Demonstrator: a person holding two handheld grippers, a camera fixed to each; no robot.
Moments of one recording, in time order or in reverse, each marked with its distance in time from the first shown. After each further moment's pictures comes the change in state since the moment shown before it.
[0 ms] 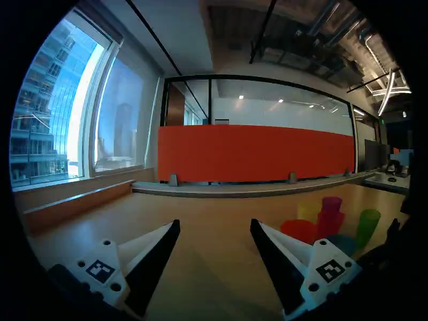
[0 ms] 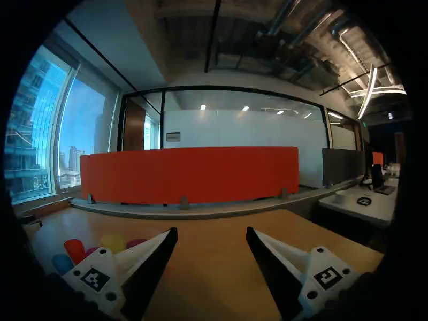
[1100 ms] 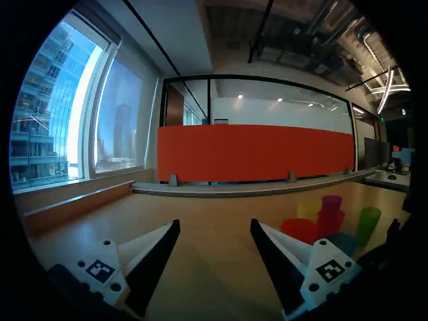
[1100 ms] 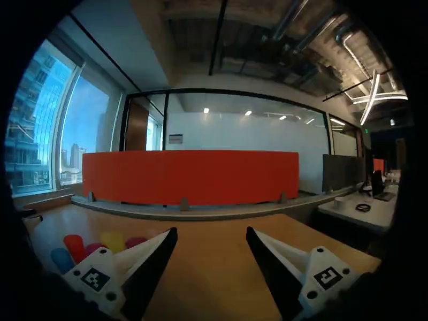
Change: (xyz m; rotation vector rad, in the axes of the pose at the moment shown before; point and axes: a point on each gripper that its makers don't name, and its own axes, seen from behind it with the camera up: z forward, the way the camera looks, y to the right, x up) left arm 0.001 0.000 0.000 -0.003 -0.001 0.010; right arm 0.002 0.004 -0.012 0.012 0.024 -0.041
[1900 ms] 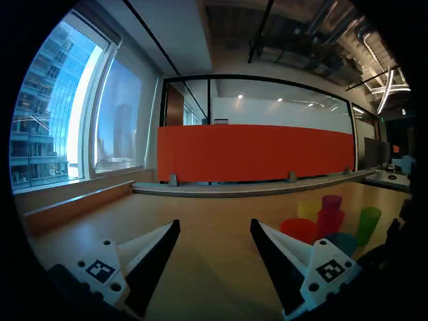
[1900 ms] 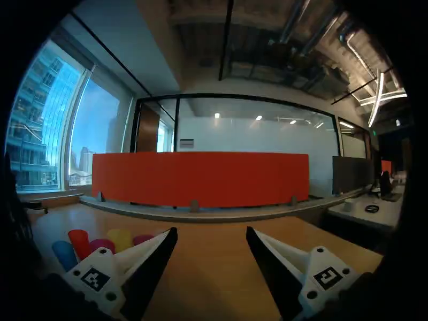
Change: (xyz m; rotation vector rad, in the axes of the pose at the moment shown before) left arm 0.000 0.000 0.000 0.000 0.000 0.001; right arm -0.020 -0.012 0.006 0.072 0.036 0.008
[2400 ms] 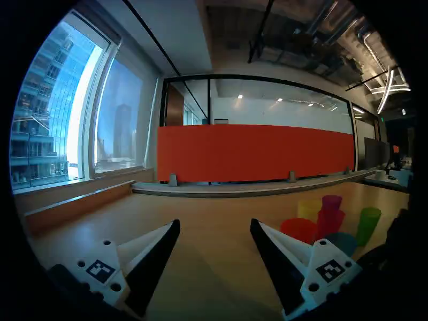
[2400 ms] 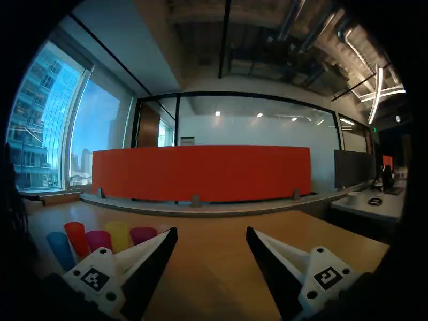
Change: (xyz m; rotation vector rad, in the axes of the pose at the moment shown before) left arm 0.000 -0.001 0.000 0.000 0.000 0.000; right arm -0.032 0.004 0.008 0.012 -0.007 0.013
